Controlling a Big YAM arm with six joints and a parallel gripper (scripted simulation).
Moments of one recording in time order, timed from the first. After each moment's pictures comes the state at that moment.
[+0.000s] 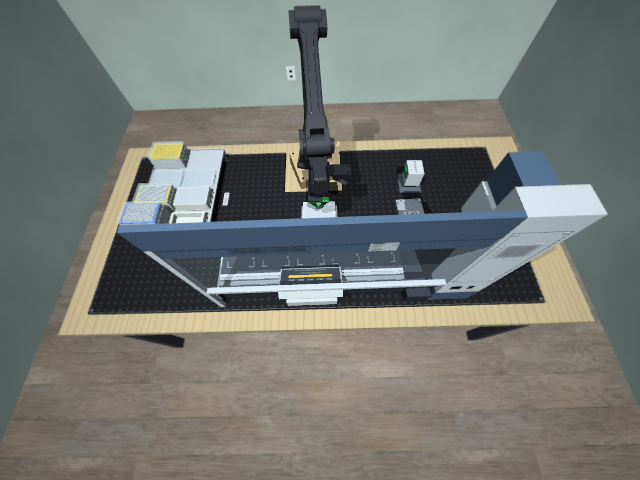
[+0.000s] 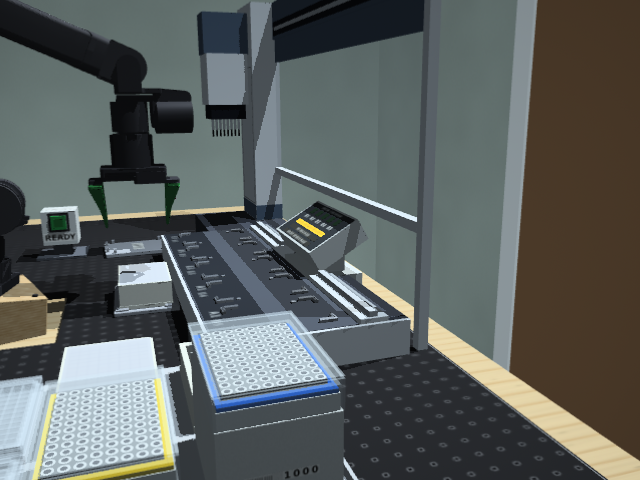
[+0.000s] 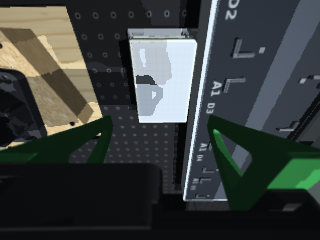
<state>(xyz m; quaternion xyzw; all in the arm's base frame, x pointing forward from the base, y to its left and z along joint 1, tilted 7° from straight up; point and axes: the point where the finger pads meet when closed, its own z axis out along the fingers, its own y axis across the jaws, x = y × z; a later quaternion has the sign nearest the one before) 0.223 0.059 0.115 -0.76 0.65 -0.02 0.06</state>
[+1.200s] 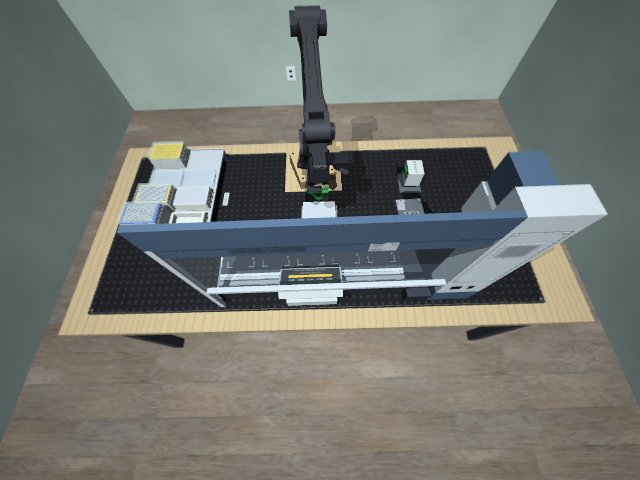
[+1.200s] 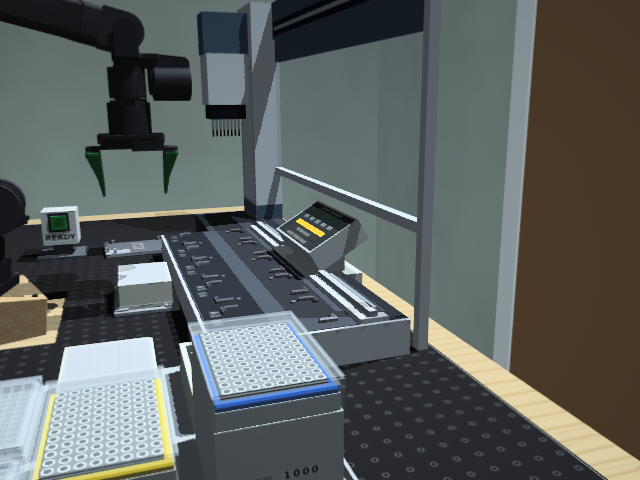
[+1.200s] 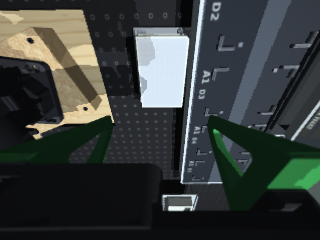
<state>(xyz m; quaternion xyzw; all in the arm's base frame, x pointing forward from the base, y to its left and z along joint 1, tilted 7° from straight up) 0.217 0.056 0.167 -0.76 0.65 -0.02 0.06</state>
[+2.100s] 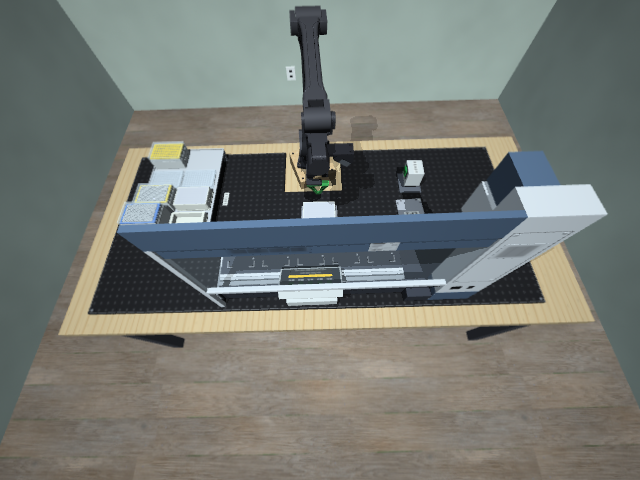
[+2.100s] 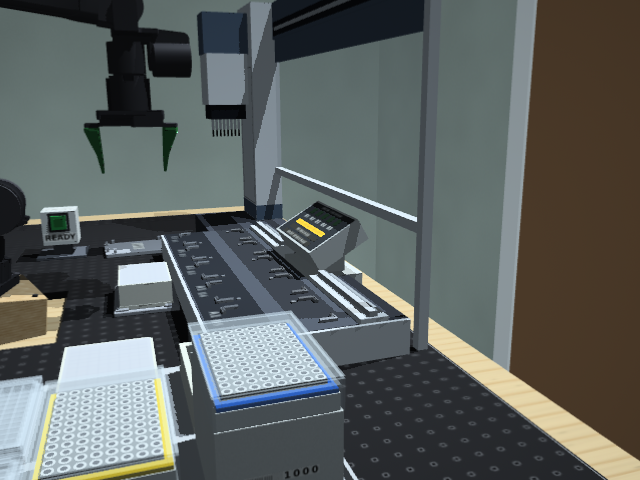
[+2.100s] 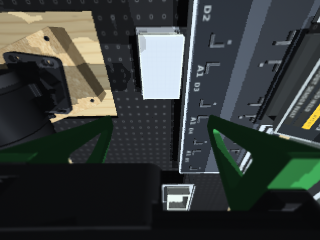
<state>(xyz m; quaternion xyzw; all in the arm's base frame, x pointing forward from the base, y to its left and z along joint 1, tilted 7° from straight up) 0.215 0.054 0.205 -0.76 0.65 -0.02 0.06</state>
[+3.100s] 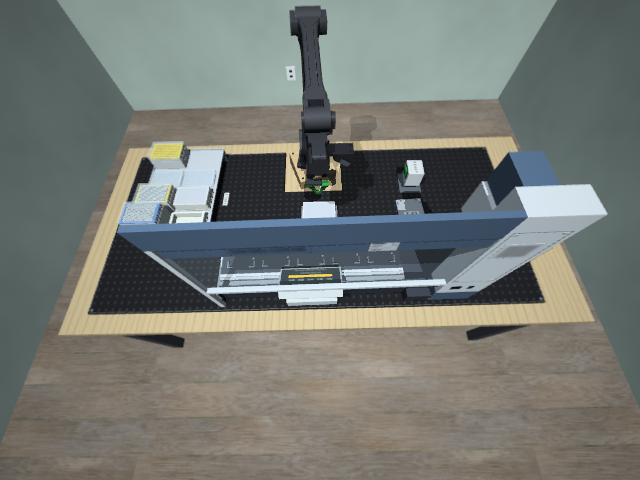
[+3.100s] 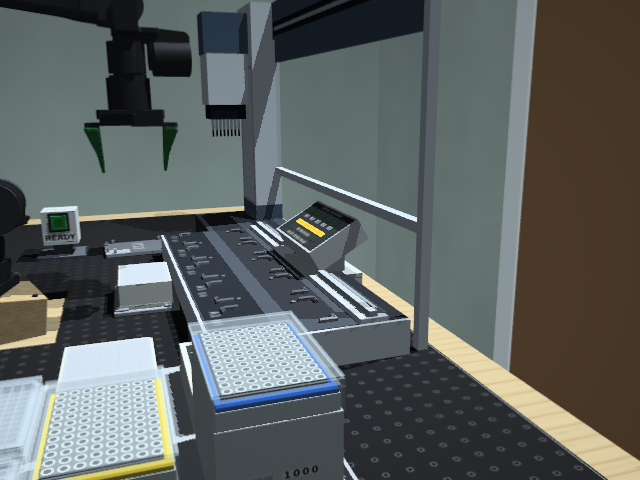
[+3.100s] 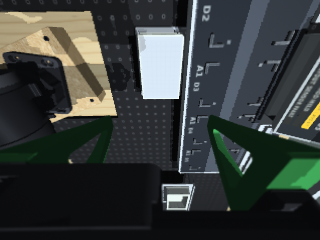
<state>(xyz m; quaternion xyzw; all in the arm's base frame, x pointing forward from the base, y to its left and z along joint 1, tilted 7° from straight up) 0.215 0.054 0.206 -0.76 0.65 -0.02 0.06</state>
